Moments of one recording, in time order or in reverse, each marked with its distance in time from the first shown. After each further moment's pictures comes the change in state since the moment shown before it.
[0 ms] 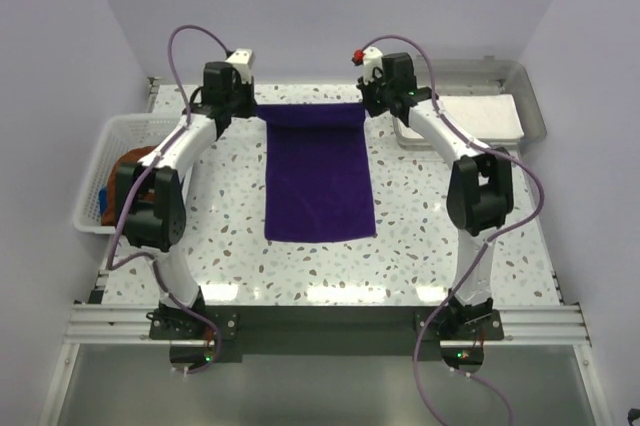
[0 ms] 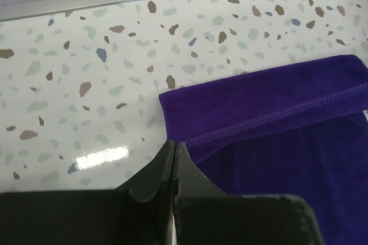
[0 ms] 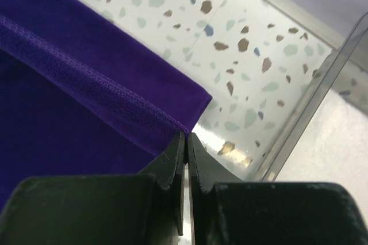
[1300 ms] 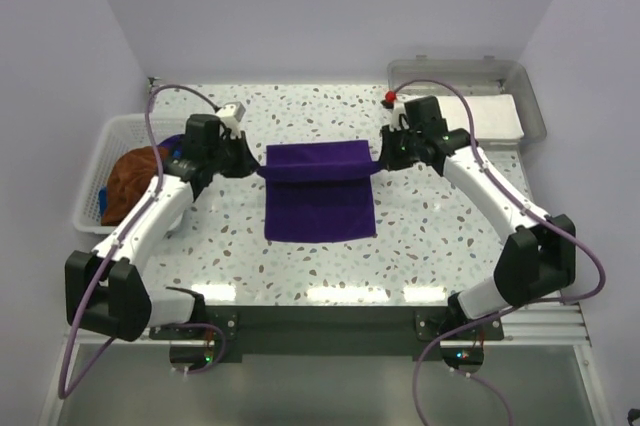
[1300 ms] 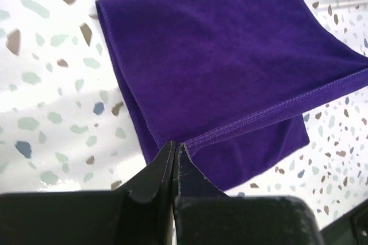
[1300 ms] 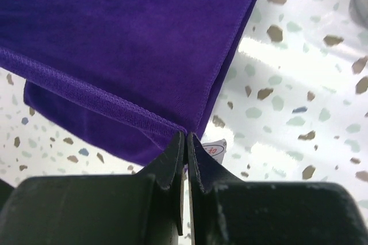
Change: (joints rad) left arm -0.051 -0.576 -0.498 -0.245 0.154 -0.222; right arm 0.032 -0.561 -0.529 -0.270 -0.053 0.346
